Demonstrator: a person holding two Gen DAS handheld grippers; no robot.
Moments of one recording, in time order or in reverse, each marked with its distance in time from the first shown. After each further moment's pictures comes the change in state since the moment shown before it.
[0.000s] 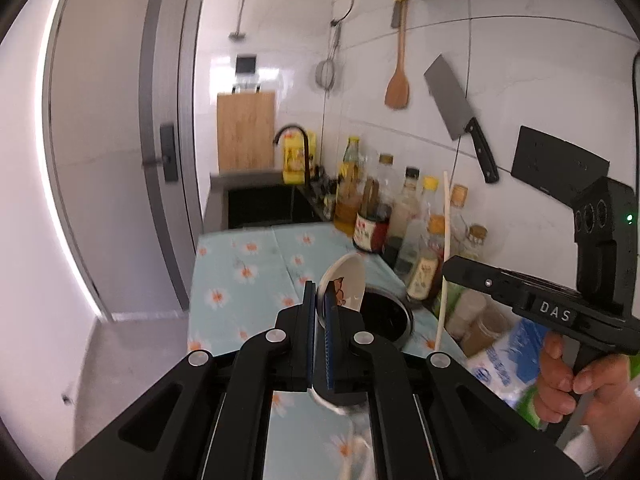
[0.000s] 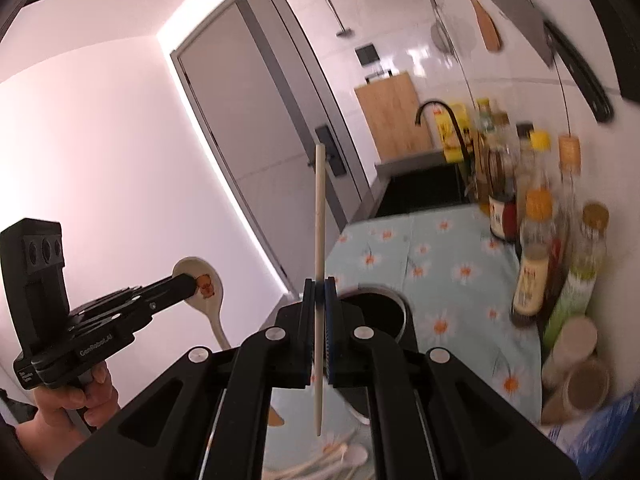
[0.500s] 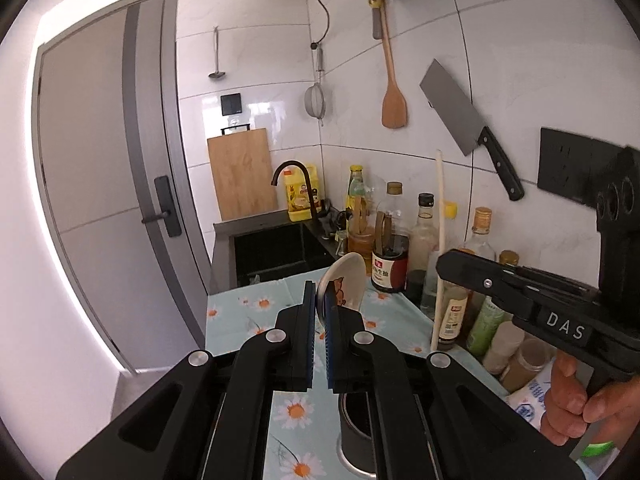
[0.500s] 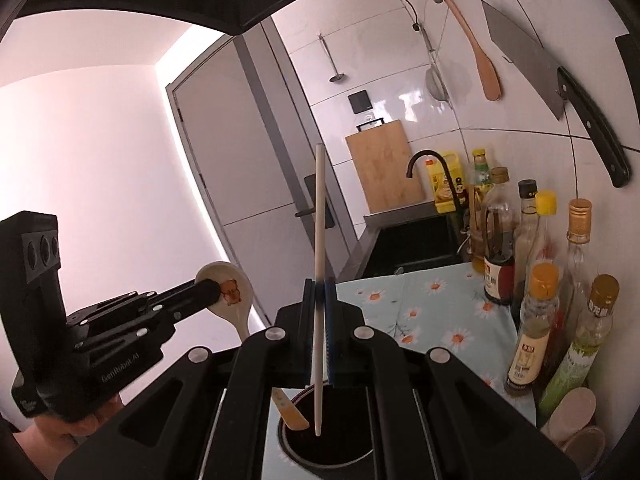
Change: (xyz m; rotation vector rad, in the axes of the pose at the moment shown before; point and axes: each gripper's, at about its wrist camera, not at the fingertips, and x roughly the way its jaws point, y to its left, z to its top) left arm 0.055 -0.019 0.040 0.126 -0.078 0.051; right arm 0.031 -0.011 0.042 -0.025 -0.162 -0.058
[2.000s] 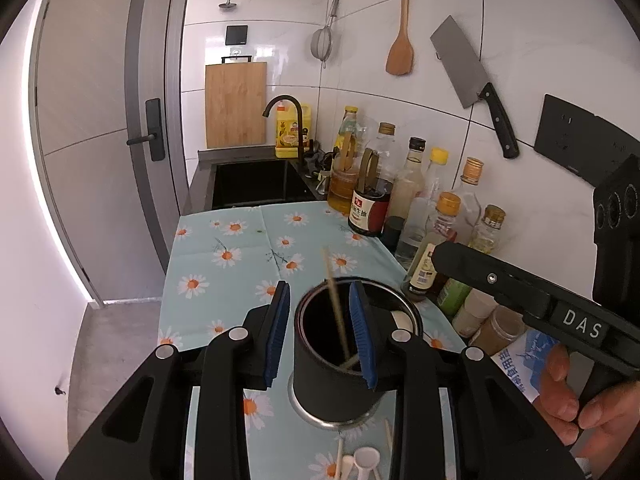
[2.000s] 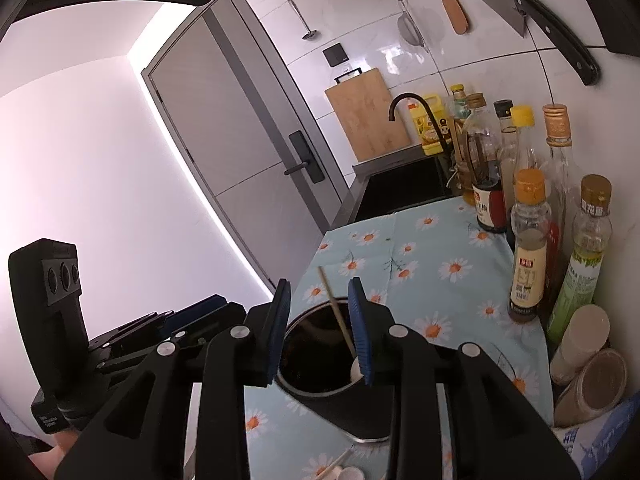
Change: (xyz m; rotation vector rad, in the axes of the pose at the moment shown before) left arm 0.004 -0.007 -0.057 -0.177 0.187 -0.085; right arm -0.010 -0.015 -0.044 0.119 0.163 0.001
